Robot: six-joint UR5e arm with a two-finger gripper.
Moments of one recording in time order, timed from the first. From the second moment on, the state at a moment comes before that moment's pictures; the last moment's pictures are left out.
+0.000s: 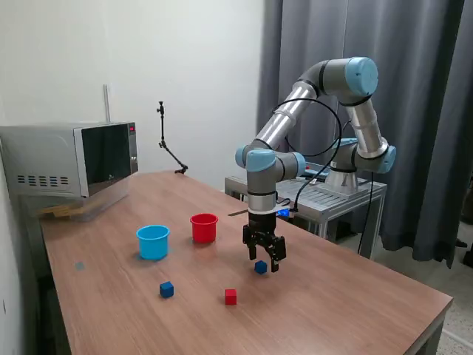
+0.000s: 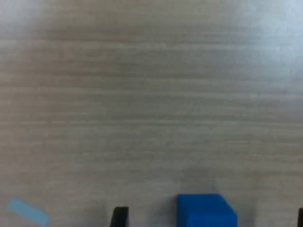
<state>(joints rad) 0.01 -0.79 1.51 -2.28 -1.47 -3.07</state>
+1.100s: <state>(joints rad) 0.00 -0.77 1.49 -2.28 -1.47 -3.09</state>
